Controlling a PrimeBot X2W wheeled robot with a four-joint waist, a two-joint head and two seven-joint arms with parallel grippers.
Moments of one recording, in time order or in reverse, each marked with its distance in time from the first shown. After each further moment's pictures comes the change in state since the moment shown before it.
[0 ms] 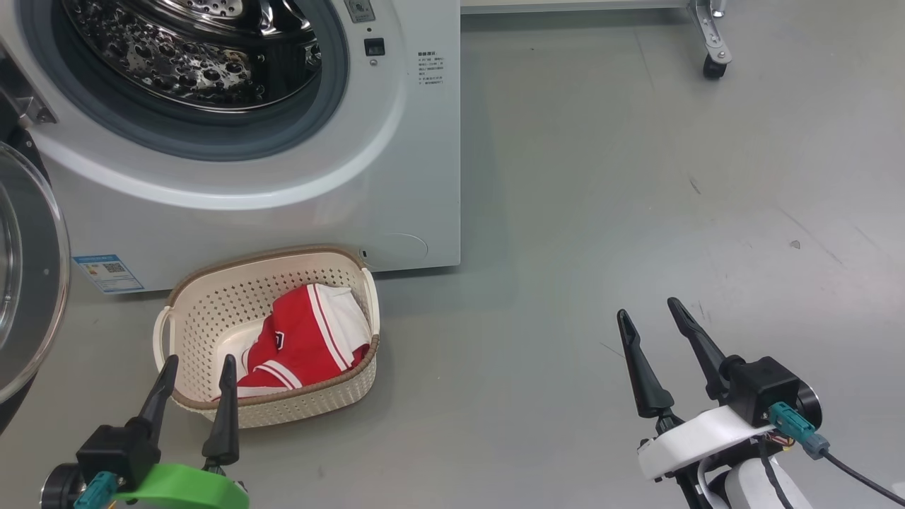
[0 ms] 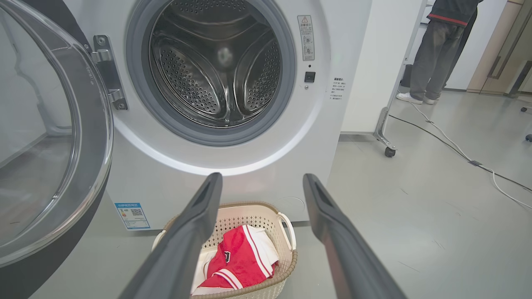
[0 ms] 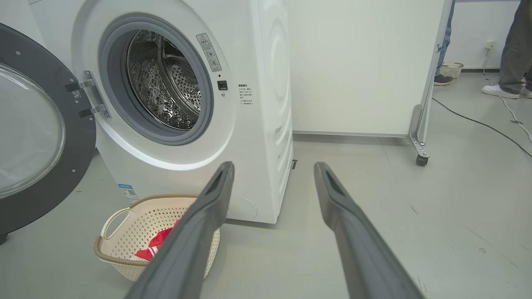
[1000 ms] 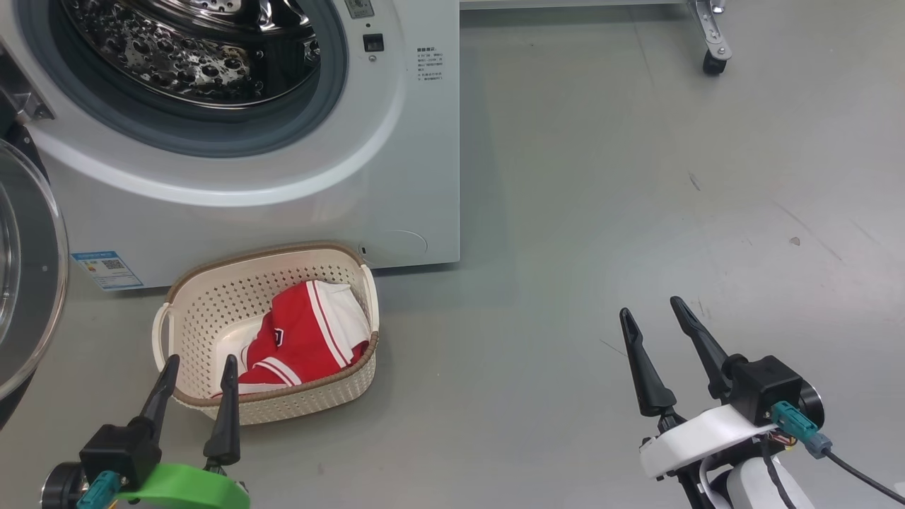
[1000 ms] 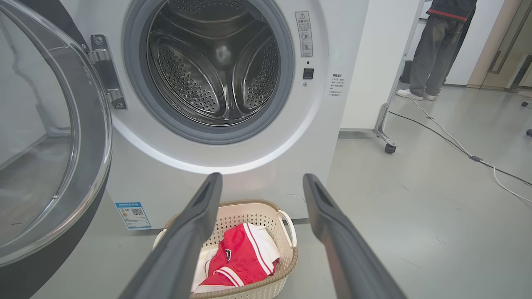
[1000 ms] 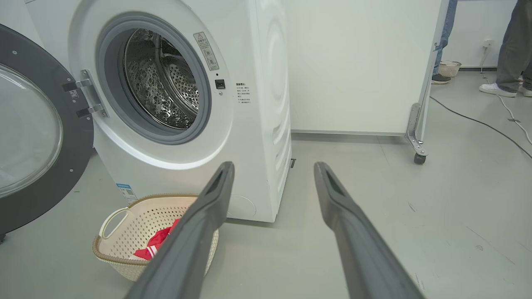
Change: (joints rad) left arm 0.000 -0.001 0.000 -0.001 0.015 0.000 0.000; right arm -0.001 0.000 -0.007 0.000 0.000 0.000 0.000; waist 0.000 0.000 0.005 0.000
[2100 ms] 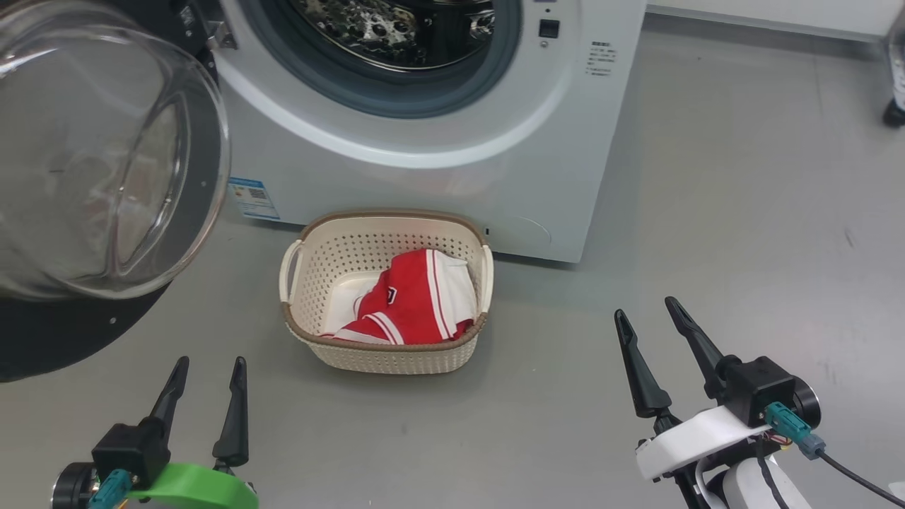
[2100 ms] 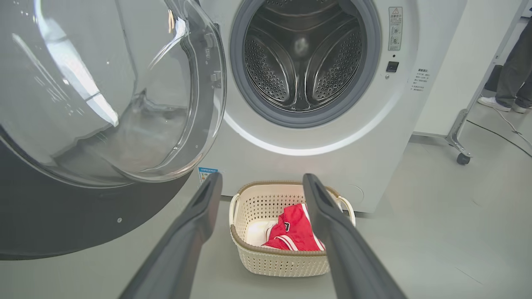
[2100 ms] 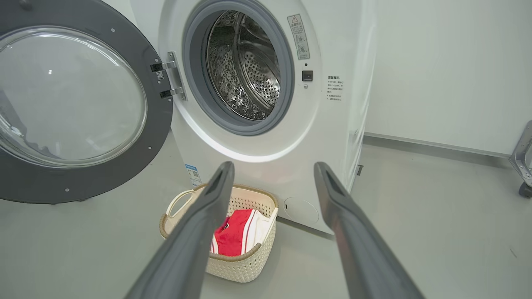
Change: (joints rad) left arm -0.006 -0.007 -0.017 0.019 0.003 0.010 0.000; right arm 0.000 -0.002 0.013 -0.003 -0.015 0.001 0.000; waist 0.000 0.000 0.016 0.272
